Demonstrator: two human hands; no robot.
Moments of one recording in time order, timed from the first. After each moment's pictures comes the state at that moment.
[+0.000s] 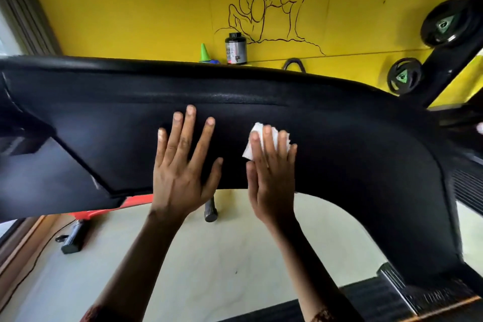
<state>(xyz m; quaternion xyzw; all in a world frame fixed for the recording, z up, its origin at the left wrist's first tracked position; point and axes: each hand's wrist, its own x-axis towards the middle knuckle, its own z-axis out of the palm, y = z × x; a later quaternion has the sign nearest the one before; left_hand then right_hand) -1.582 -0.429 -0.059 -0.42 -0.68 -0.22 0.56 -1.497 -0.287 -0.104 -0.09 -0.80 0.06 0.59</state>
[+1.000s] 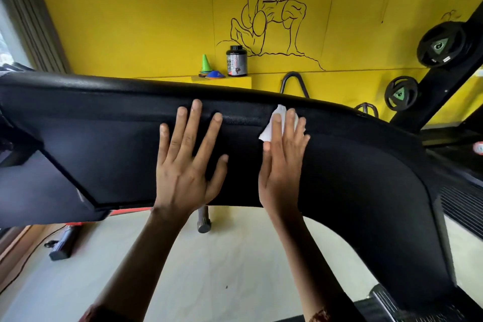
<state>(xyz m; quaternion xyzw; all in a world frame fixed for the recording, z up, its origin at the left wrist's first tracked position) -1.563 -0.399 -0.027 -0.39 -0.68 -0.21 0.58 -1.490 -0.257 -0.050 -0.11 -0.76 0.13 0.63</state>
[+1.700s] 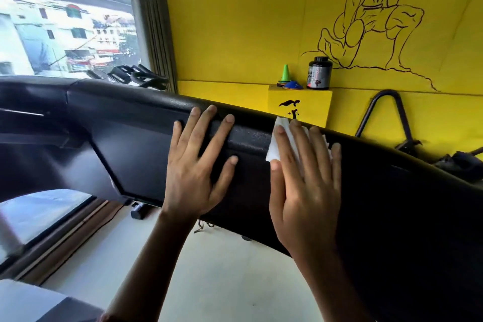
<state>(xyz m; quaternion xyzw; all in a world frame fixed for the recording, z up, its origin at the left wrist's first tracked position) -1.543 -0.379 0.002 -0.30 -0.75 -0.19 0.56 -1.467 -0.223 -0.008 0.02 -0.80 0.07 0.59</state>
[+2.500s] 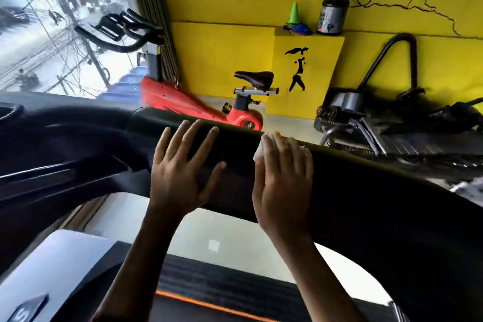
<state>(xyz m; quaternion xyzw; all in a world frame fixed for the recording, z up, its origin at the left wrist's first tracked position) -1.567 -0.482 0.071 -0.29 -0.84 -0.12 0.44 -1.504 -0.315 0.062 -0.06 -0.89 0.11 0.44</state>
